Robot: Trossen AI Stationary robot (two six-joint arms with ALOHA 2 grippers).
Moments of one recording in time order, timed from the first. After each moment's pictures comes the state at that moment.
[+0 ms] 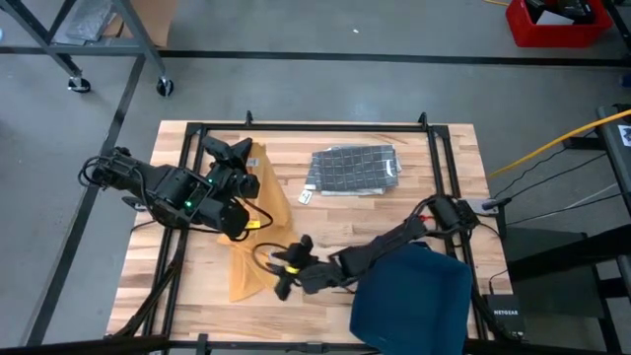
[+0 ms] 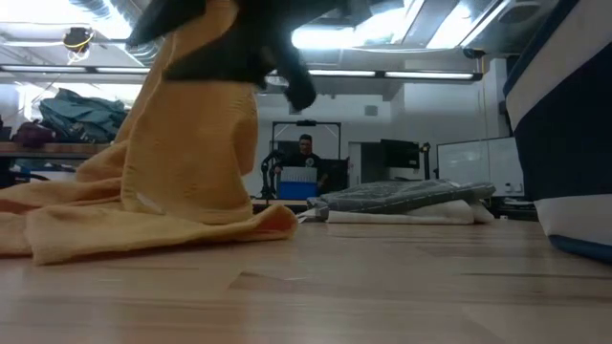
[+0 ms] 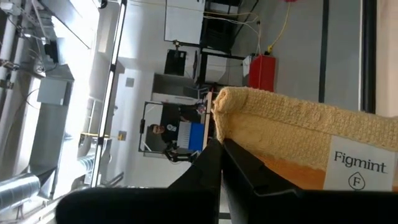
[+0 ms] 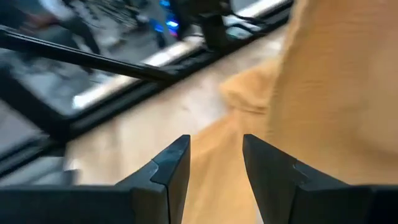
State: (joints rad) left arm -0.42 1.41 1.69 -1.29 -1.54 0.34; right arm 0.43 2.21 1.56 0.21 0.65 0.65
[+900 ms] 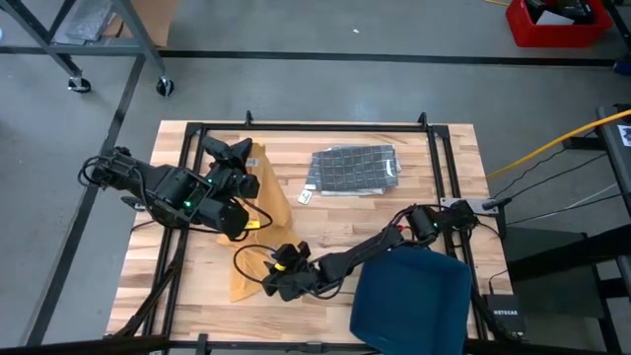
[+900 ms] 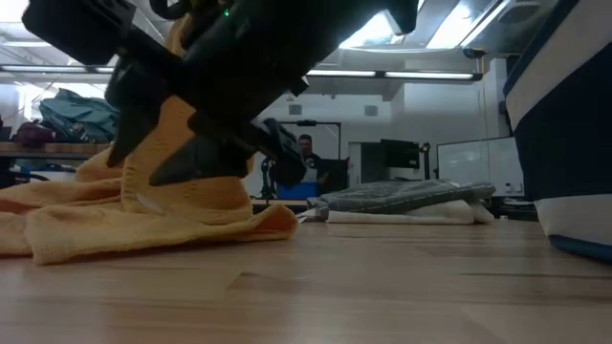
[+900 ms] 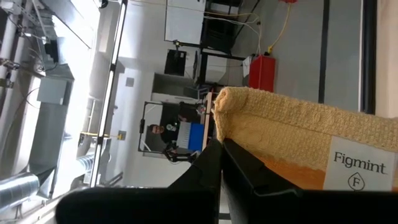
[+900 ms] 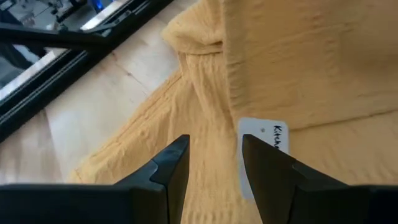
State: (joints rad) left arm -0.42 1.41 1.69 -1.29 -1.54 0.34; right arm 0.41 2.42 1.81 -0.10 0.69 1.00
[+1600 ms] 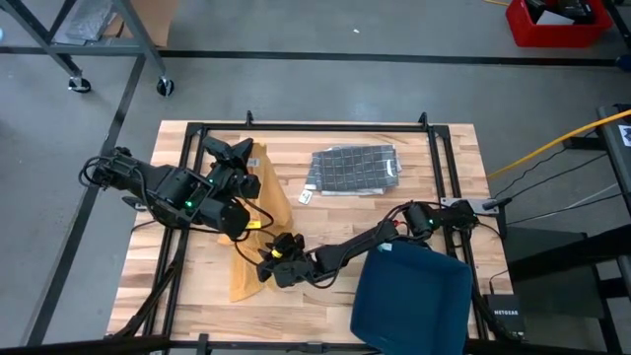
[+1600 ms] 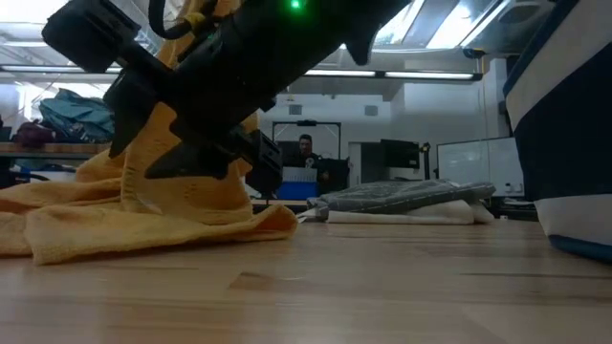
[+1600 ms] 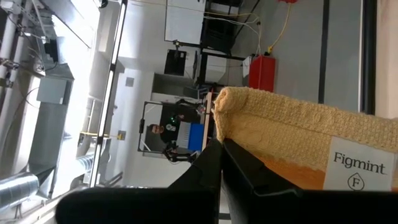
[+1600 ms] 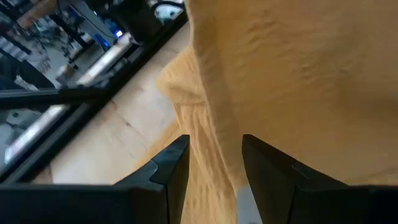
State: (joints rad) left arm -0.42 1.41 1.69 -1.28 -1.54 0.34; right arm 0.35 2.45 1.81 0.05 0.71 1.02
